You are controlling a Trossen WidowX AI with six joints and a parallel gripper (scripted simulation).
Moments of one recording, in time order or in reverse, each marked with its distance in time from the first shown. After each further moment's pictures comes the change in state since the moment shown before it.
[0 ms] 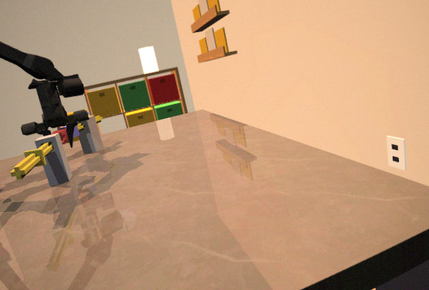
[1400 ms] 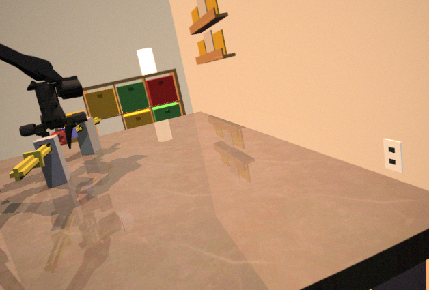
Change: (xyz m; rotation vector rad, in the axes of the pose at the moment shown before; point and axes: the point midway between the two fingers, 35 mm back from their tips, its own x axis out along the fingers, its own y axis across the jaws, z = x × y) arm 0.000 0.000 0.000 -0.003 -0.002 0.000
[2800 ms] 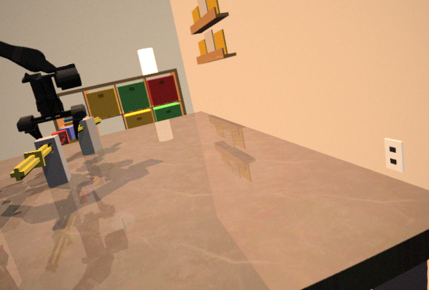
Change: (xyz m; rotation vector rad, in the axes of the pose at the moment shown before) arm -0.022 -0.001 -0.009 0.044 -0.401 0.010
